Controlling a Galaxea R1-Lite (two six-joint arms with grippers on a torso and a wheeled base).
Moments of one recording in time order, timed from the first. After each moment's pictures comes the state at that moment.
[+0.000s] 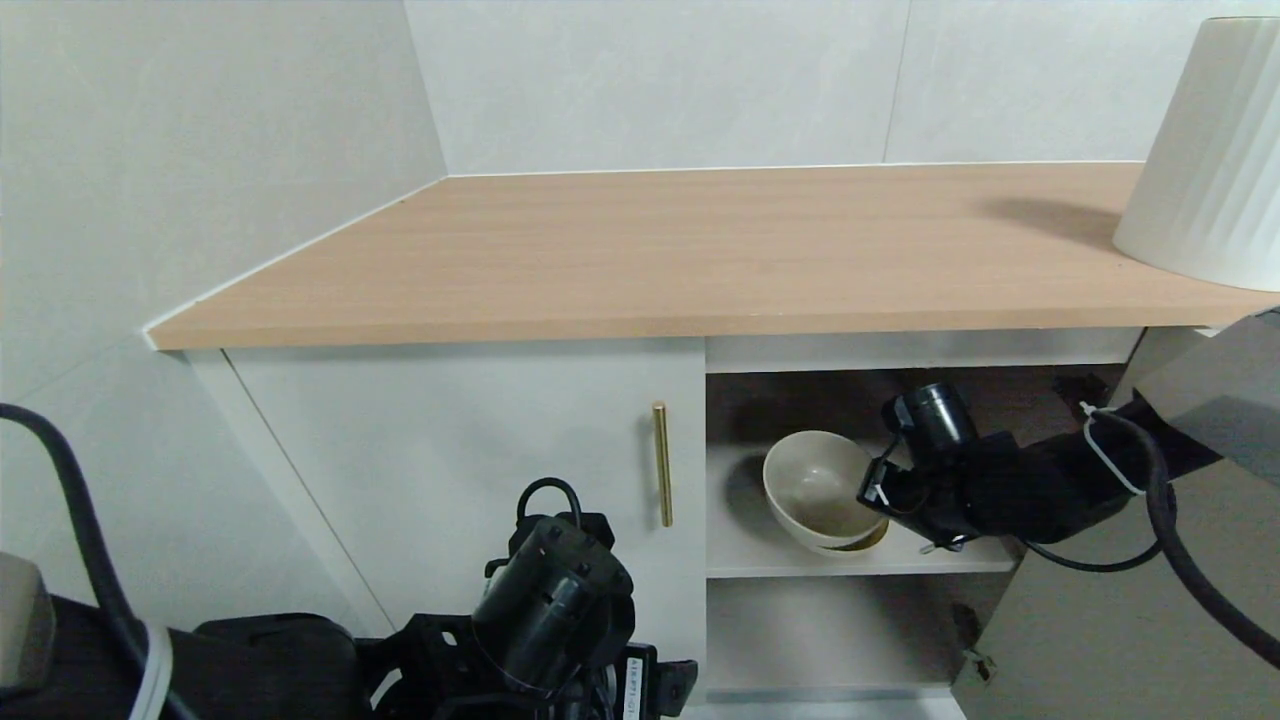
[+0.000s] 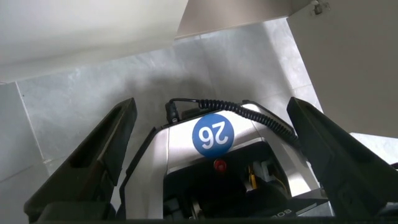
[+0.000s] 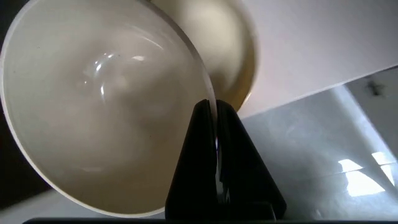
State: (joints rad) left arm -0.87 1.79 -0.67 -0.26 0.21 -0.64; right arm 0.38 2.13 -1.07 -0.24 -0.25 0.79
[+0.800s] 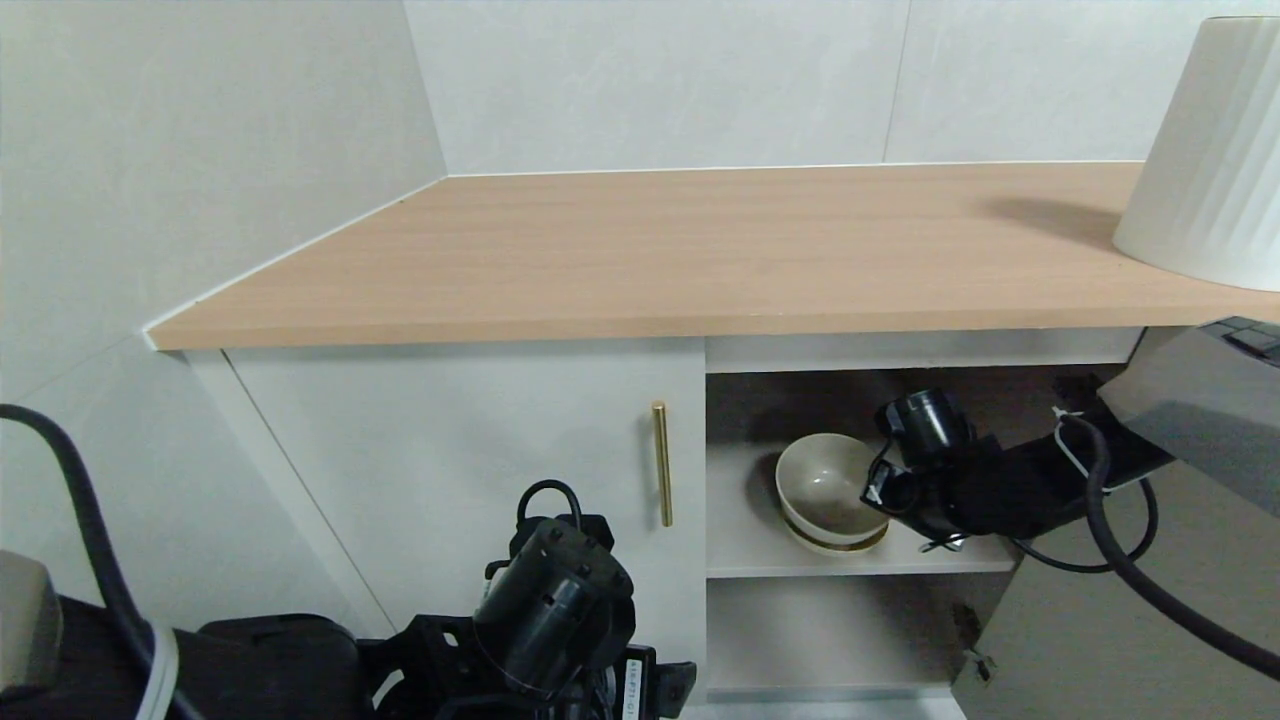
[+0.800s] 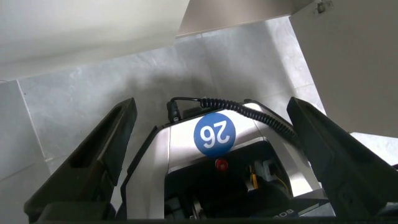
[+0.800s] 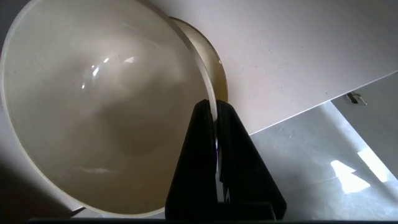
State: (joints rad) left arm -0.87 1.79 -0.66 -0.26 0.21 -0.64; right arm 0.36 2.20 -1.12 -0.24 -0.33 0.80
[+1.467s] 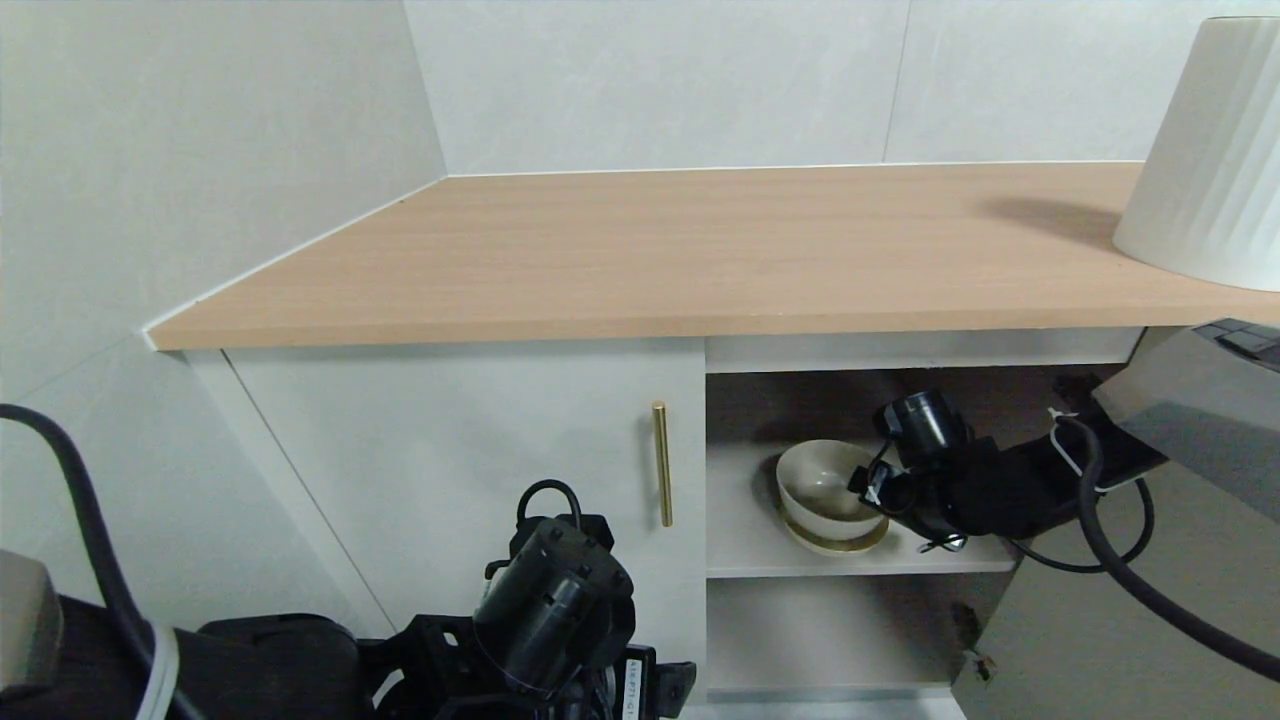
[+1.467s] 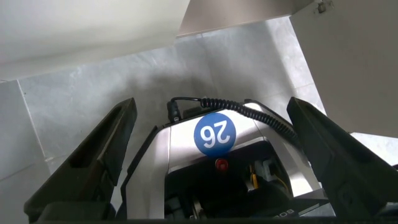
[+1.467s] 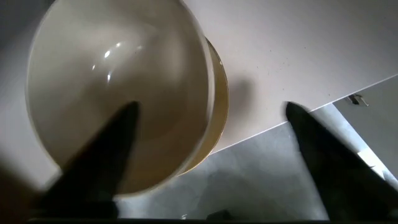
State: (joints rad) left arm -0.87 1.79 -0.66 -0.25 0.21 -0.64; right arm 0.36 2.21 -1.13 -0.24 -0.33 0.80
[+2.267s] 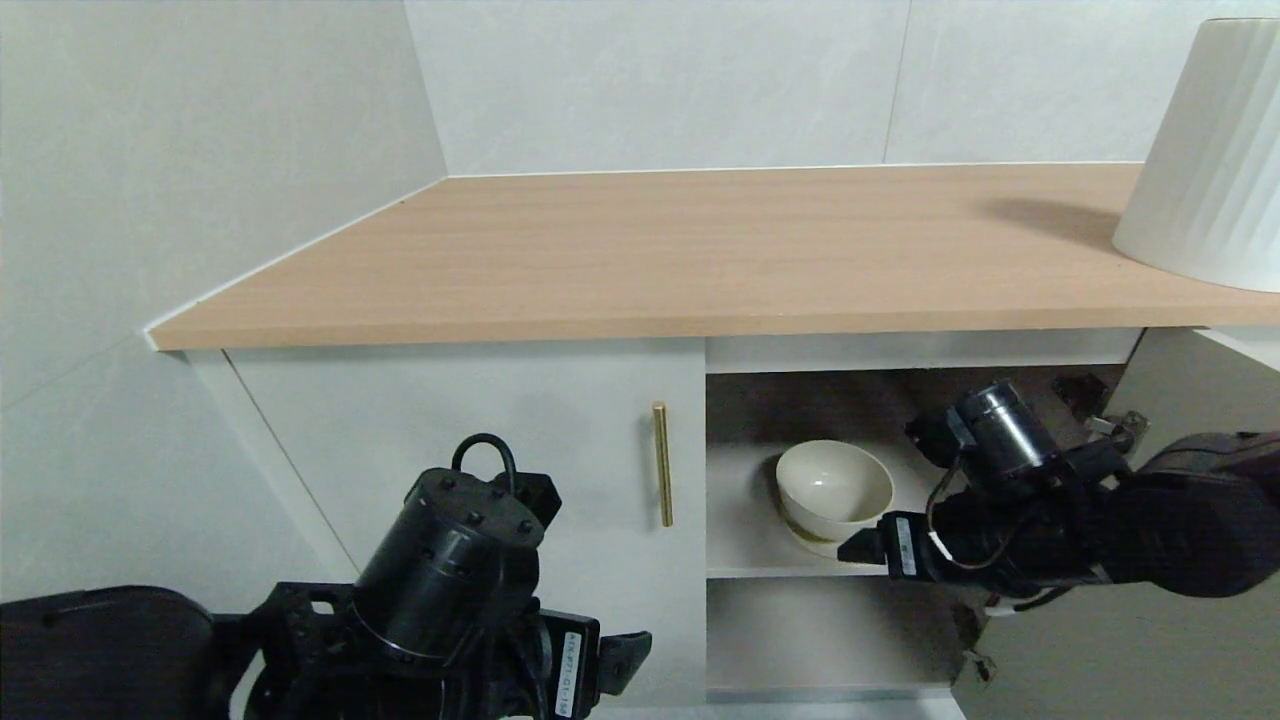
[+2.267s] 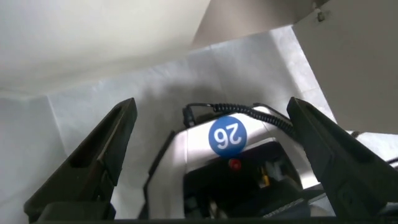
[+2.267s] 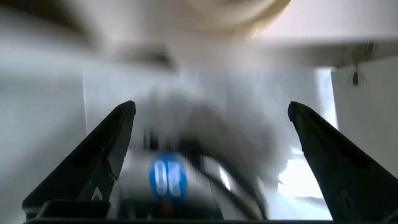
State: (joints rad) left arm -0.81 1.61 -0.68 -0.12 0.21 -0.51; right arm 0.52 1.79 -0.89 0.01 -0.09 0.47
